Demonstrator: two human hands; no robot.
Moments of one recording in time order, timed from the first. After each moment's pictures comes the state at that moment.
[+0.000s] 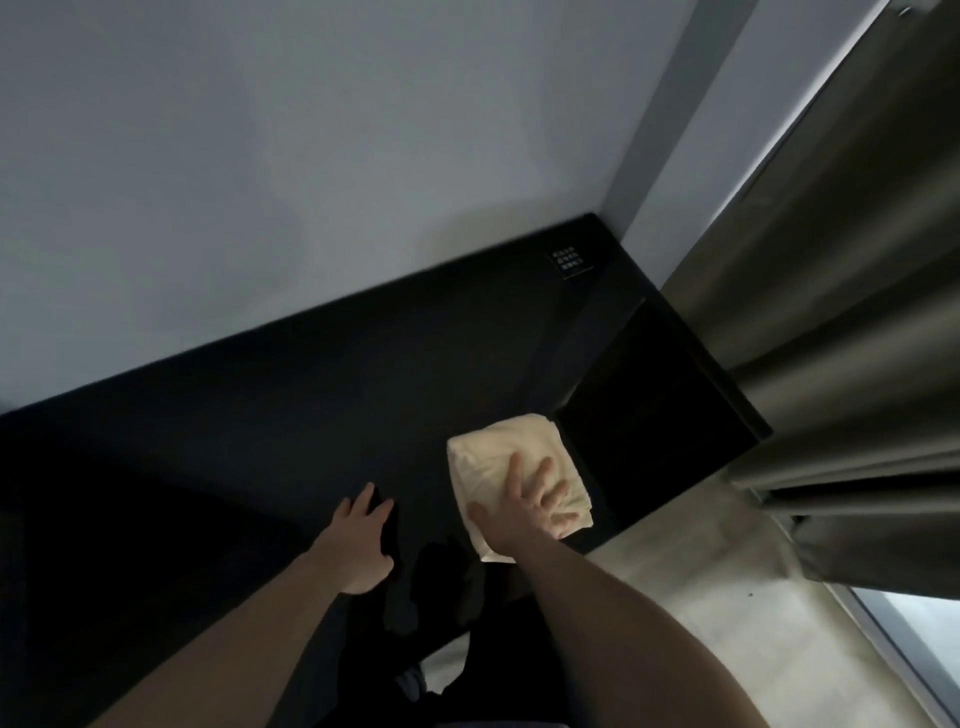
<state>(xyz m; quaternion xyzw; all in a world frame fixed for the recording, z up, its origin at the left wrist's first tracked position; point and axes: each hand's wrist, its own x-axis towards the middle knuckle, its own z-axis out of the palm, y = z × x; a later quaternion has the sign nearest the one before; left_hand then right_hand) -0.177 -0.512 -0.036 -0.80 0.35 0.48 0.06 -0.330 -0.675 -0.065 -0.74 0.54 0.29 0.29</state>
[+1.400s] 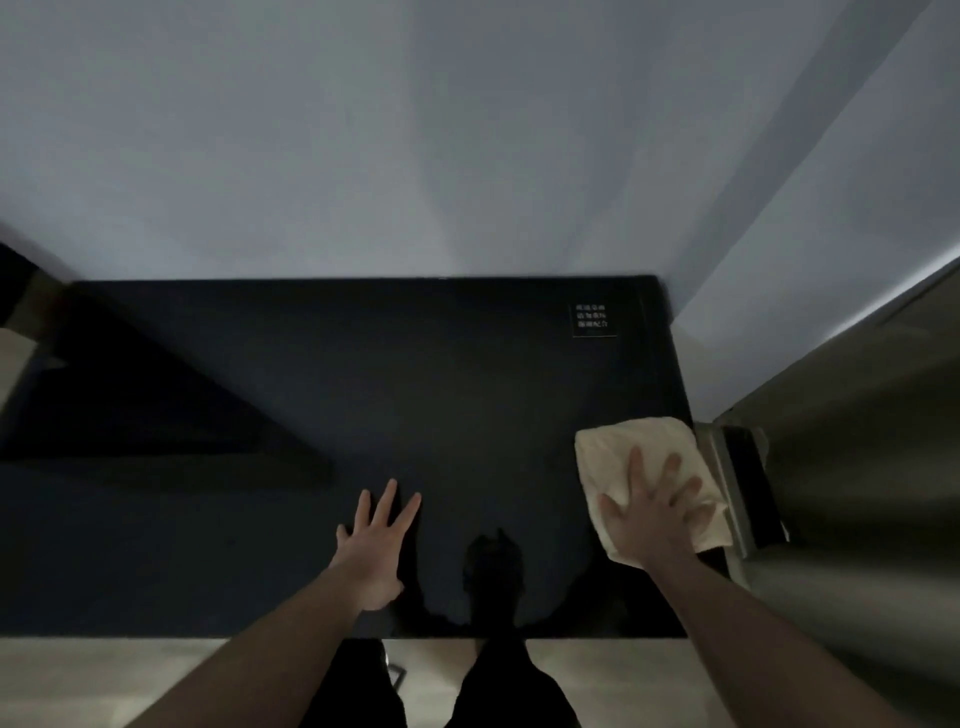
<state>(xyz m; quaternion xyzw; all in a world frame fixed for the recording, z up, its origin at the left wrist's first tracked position) -0.333 -0.711 -0.069 -0.89 0.18 0.42 0.02 -0.439 -1.058 -0.112 -0.88 0.36 0.27 0.14</state>
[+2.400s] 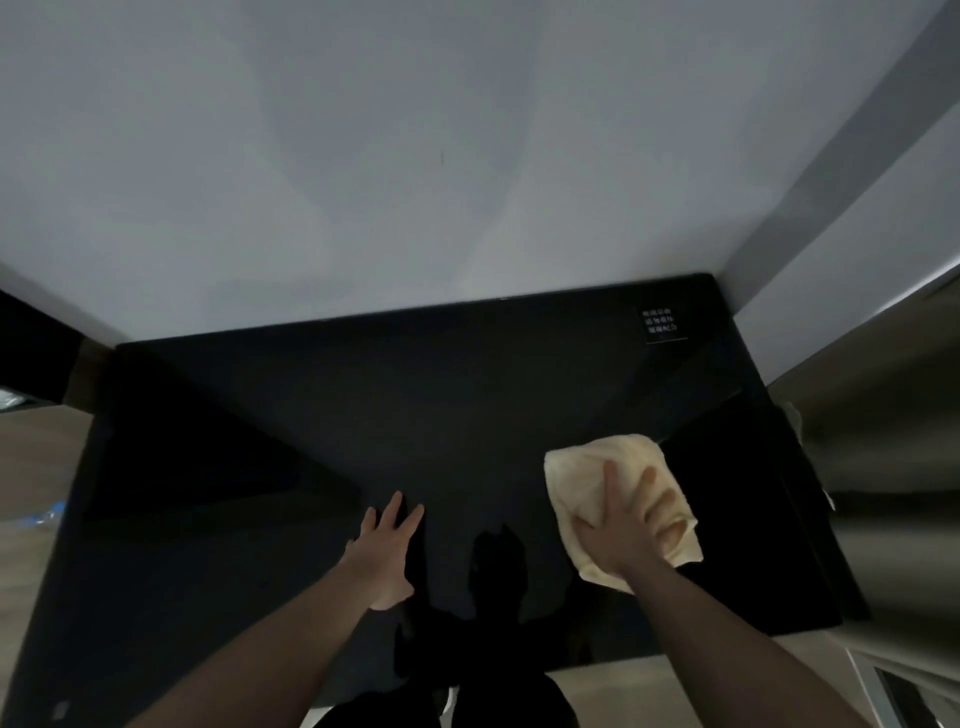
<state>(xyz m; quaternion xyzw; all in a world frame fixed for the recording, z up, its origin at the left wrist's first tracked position) -0.208 -0.584 -0.056 -0.85 0.22 0.48 0.05 -0.354 -0.874 -0.100 -0.82 0.42 0.29 0.25</state>
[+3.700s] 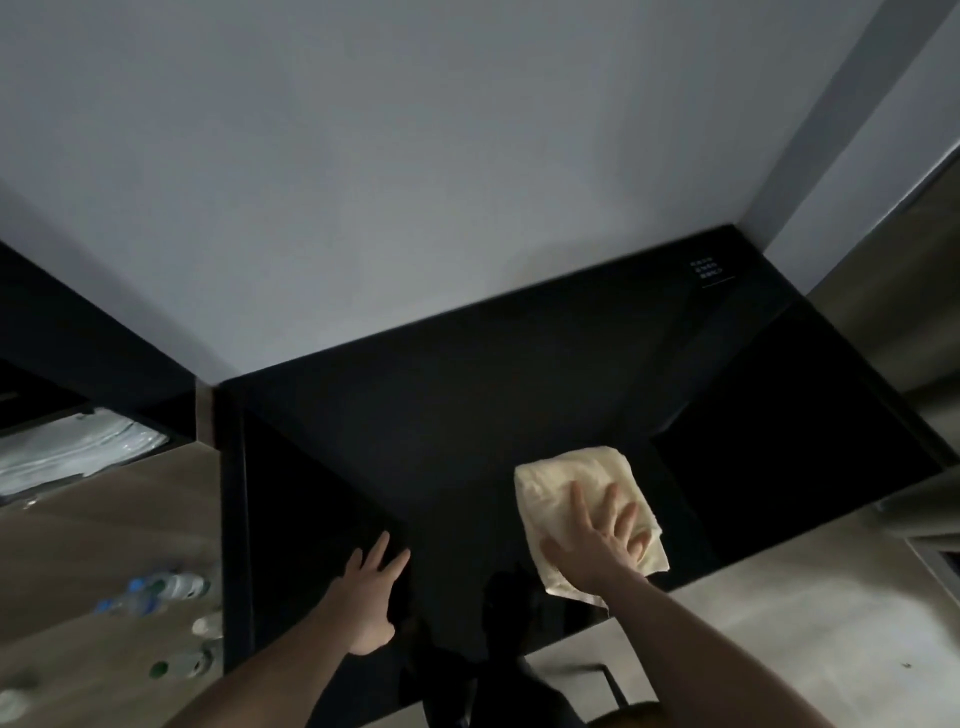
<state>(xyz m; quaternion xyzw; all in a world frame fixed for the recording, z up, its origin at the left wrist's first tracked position) -0.134 -0.297 -0.049 -0.84 0.30 0.44 0.13 -0.304 -0.563 -0.078 -0.79 0.42 0.30 0.31</state>
